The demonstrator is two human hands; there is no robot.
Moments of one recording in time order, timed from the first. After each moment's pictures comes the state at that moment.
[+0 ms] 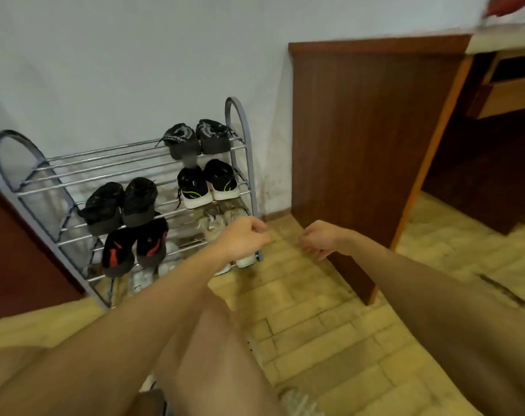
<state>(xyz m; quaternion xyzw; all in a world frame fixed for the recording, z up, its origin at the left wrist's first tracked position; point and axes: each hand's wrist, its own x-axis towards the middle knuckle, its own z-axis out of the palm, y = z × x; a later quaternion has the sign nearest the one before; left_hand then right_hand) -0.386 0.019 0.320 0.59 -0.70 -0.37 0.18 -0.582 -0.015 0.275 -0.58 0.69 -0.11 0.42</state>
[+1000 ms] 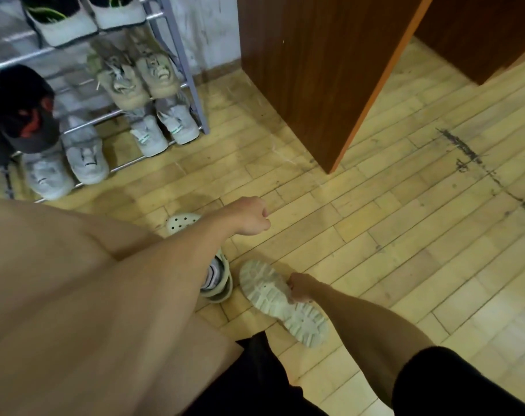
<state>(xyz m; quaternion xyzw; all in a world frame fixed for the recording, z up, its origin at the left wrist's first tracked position) -0.464 0.043 0.112 0.51 -0.75 -0.38 -0.20 -0.595 0.176 -0.070 -0.51 0.68 0.22 0.47</state>
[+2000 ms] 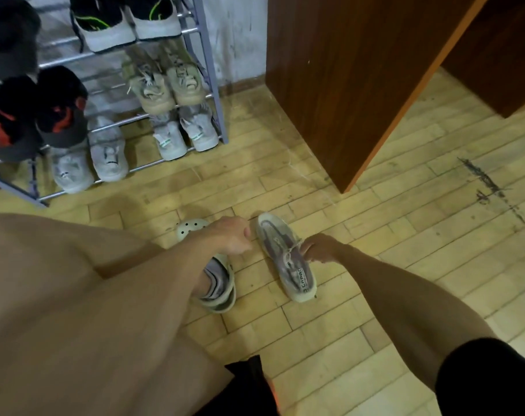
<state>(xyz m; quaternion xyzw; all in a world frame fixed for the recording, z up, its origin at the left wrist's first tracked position) -0.418 0.043 0.096 0.56 -0.71 -0.38 -0.20 -0.647 0.078 -0.008 -0.53 0.70 0.12 0.45</state>
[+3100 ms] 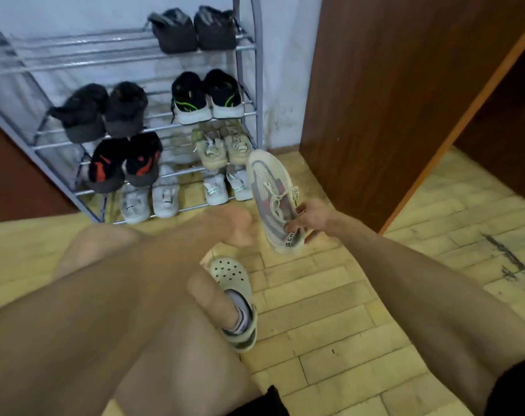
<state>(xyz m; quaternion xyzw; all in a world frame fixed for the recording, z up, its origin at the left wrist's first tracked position) -0.370 0.023 0.220 0.55 -0.78 -0.17 -0.23 -0.562 -0.002 0.176 -0.56 0.65 -0.12 0.50</state>
